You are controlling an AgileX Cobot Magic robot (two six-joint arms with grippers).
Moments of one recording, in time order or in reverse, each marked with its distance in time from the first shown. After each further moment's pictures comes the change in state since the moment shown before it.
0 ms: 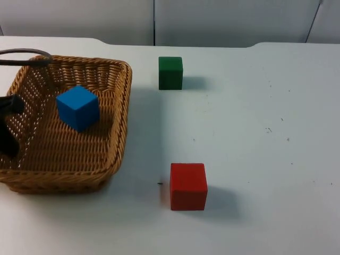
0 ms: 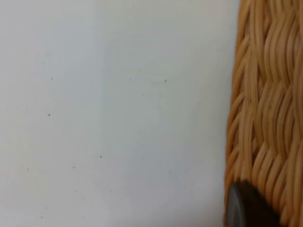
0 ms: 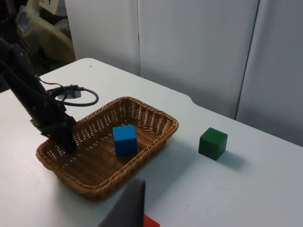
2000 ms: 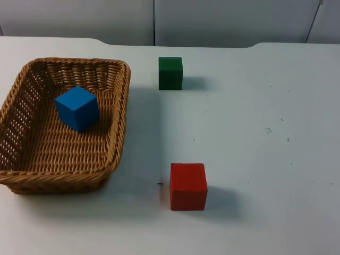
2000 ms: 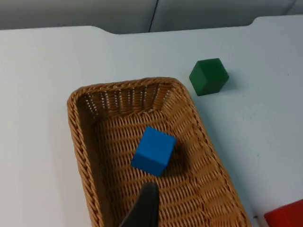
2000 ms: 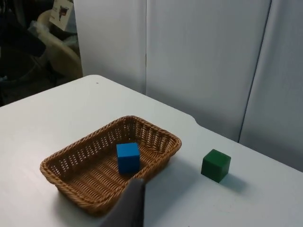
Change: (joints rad) right arm 0.000 0.000 0.023 -0.002 -0.078 -0.044; left arm 0.000 -1.000 0.105 0.075 0.176 -0.081
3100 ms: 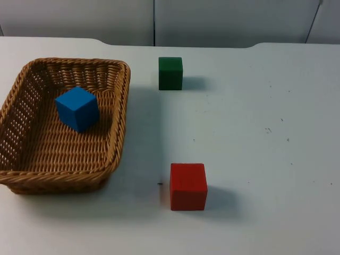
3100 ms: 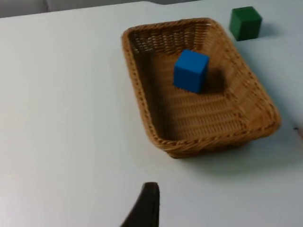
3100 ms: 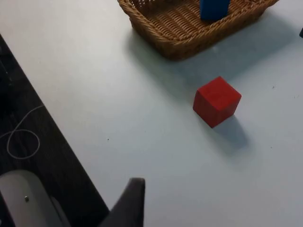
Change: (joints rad) right arm 0.000 -0.047 0.152 0.402 0.257 -0.339; left arm 0.000 -0.960 0.295 0.445 0.383 -0.385
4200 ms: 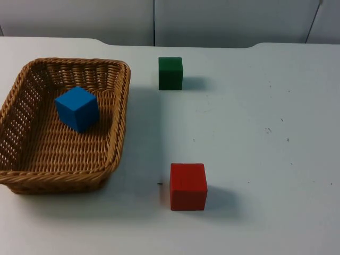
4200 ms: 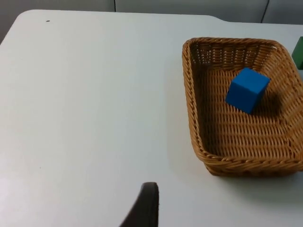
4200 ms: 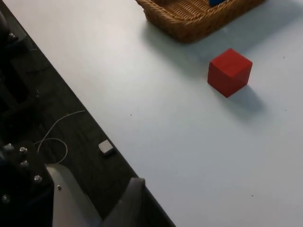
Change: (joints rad) right arm 0.002 -0.342 -0.002 0.040 0.296 0.073; left arm 0.000 -0.010 0.055 0.120 -0.107 -0.171
